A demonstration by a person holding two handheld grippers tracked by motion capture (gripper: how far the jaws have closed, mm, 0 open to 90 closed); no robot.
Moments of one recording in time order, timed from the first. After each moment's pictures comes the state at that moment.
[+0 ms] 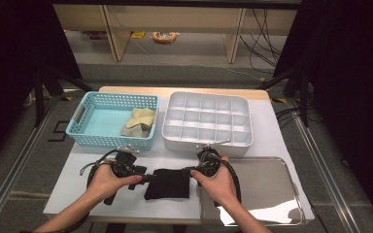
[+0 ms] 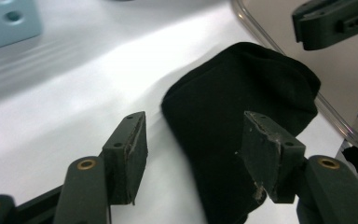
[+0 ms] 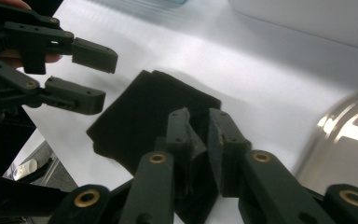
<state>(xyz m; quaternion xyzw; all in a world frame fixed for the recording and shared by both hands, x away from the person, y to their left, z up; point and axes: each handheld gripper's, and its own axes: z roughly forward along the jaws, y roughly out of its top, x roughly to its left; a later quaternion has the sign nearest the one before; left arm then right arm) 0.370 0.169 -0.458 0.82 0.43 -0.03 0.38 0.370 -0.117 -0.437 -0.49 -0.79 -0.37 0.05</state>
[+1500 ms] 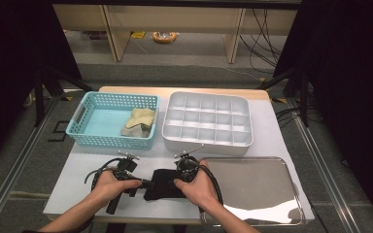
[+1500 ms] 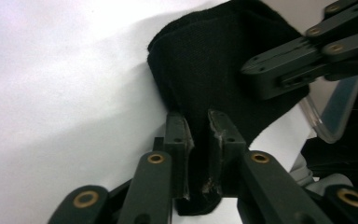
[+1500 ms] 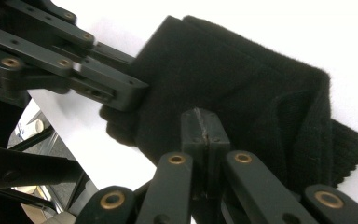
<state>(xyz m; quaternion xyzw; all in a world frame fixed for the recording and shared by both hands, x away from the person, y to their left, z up) 0.364 0.166 -0.482 0.79 0.47 -0.14 0.36 0.367 -0.066 -0.465 -0.48 -0.82 -0.29 0.11</state>
